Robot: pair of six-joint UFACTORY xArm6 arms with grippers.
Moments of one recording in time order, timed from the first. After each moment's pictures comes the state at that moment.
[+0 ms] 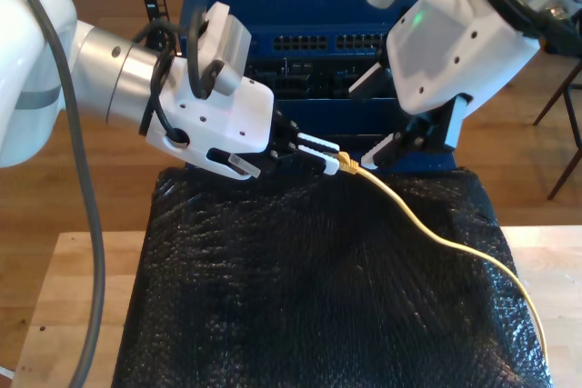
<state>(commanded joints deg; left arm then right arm) 1.0 -20.6 -50.9 -66.5 91.0 -263.0 15.5 -25.5 -66.2 32.7 79.8 -83.3</state>
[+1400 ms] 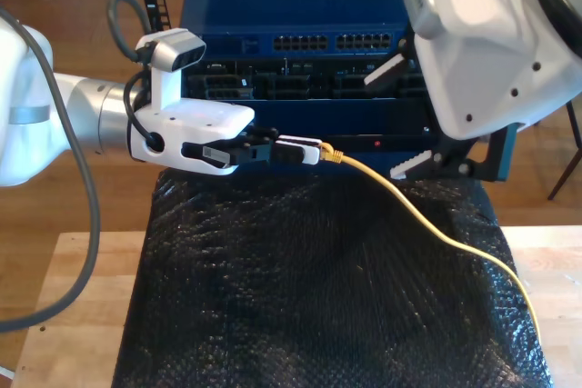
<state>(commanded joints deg) 8.7 -5.3 -51.2 -77.1 109.2 -265.7 15.6 -37.5 -56.5 32.5 70.2 -96.3</state>
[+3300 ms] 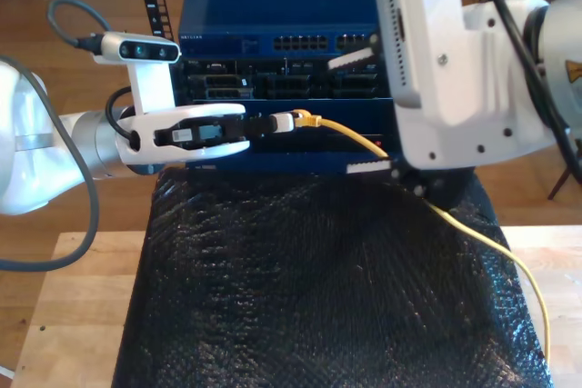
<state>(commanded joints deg) 11.3 2.5 -49.8 -88.4 125.8 -273.1 29.1 -47.9 -43.3 33.5 49.4 -101.9</state>
